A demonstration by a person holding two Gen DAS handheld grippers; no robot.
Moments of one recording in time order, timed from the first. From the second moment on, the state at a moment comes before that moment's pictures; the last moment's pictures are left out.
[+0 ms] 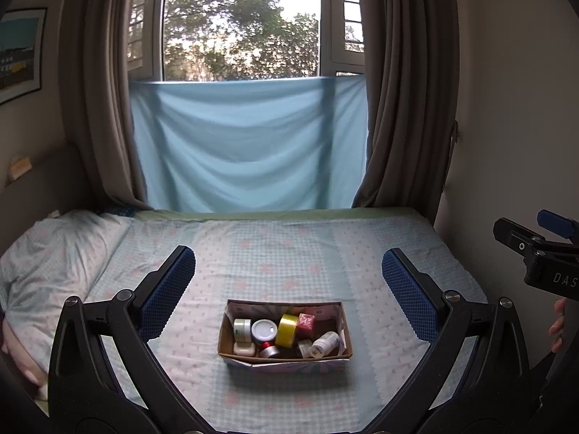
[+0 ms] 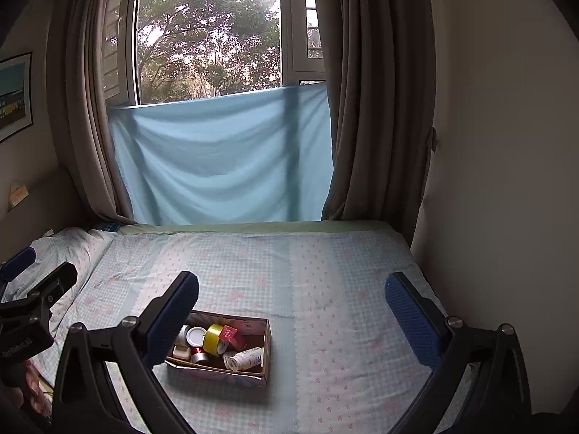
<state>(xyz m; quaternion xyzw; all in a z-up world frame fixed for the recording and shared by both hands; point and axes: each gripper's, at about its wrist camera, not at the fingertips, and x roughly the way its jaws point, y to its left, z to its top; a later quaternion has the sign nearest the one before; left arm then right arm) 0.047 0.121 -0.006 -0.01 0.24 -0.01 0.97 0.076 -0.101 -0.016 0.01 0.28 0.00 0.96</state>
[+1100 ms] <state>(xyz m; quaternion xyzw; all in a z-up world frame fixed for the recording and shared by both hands) 0.056 0.123 -0.004 0.00 0.23 -0.02 0.97 0.086 -0.093 -0.018 0.01 0.28 0.00 0.96</state>
